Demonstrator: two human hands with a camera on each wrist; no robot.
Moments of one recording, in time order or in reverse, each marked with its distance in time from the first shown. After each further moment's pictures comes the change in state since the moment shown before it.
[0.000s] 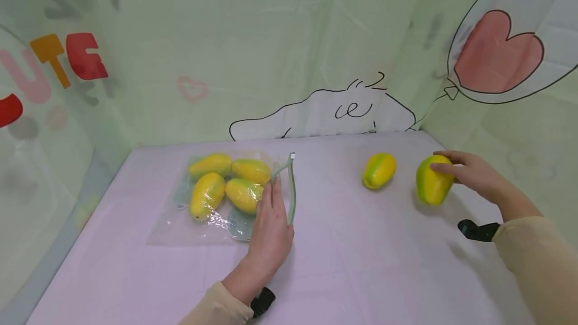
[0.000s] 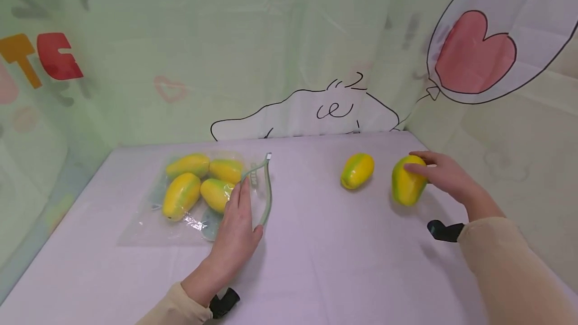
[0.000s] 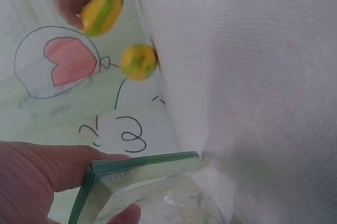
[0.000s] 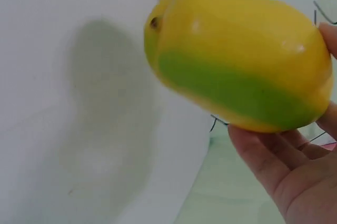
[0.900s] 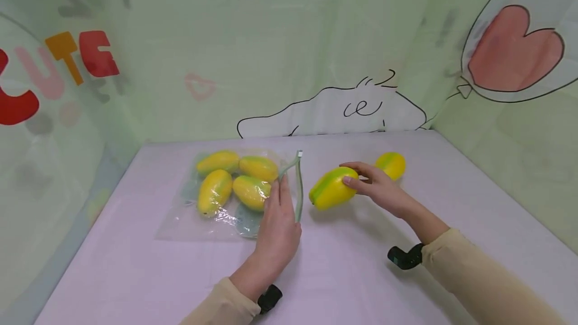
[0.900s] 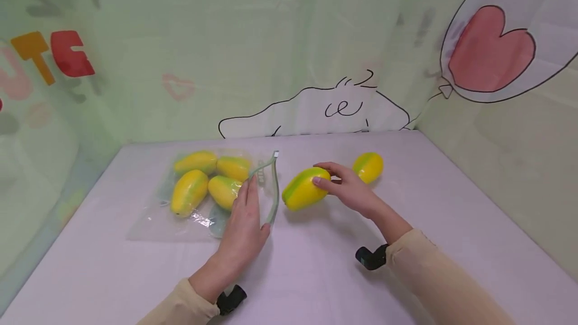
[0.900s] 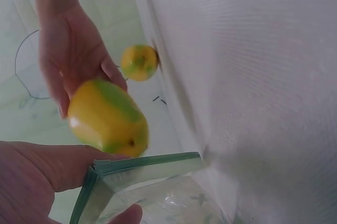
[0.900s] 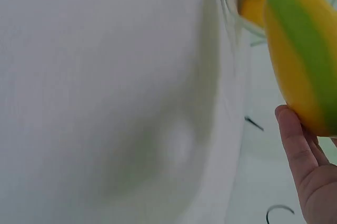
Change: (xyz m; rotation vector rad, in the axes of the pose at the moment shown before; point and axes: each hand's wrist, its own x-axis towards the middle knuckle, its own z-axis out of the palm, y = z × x) left_hand 0.002 0.000 -0.001 0.006 -0.035 -0.031; right_hand 0.011 -0.139 0.134 0.313 -0.084 -0.265
